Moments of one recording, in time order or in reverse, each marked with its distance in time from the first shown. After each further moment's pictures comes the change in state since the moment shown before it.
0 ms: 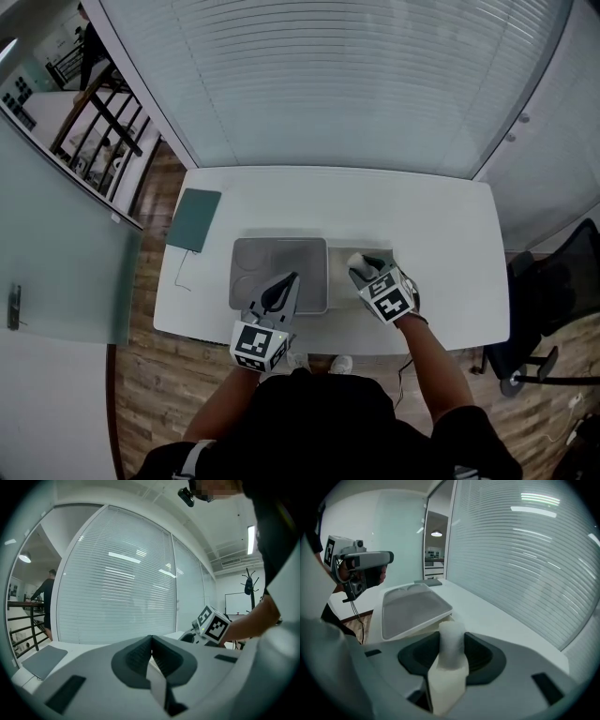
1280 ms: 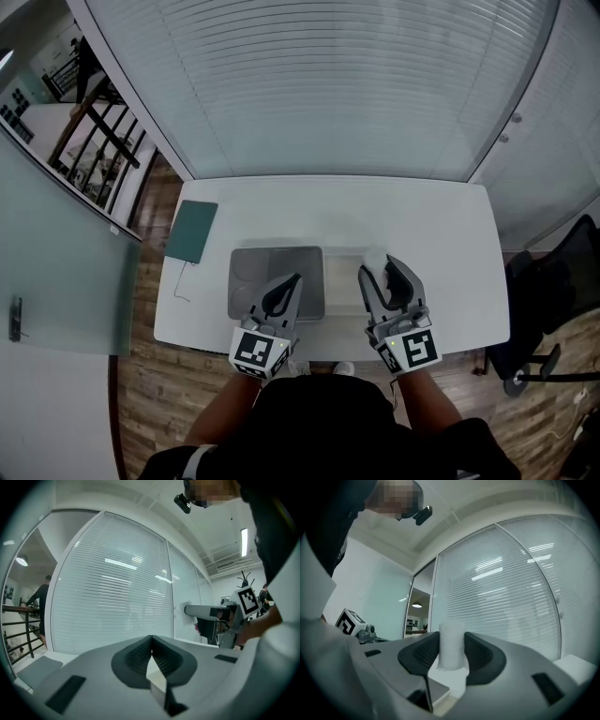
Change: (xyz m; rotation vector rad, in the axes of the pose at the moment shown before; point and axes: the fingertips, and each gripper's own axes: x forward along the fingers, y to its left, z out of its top) left arm 0.007 -0.012 0.038 0.035 -0.079 -0.034; right arm -0.189 -0.002 0.131 0.200 -0.924 -0.264
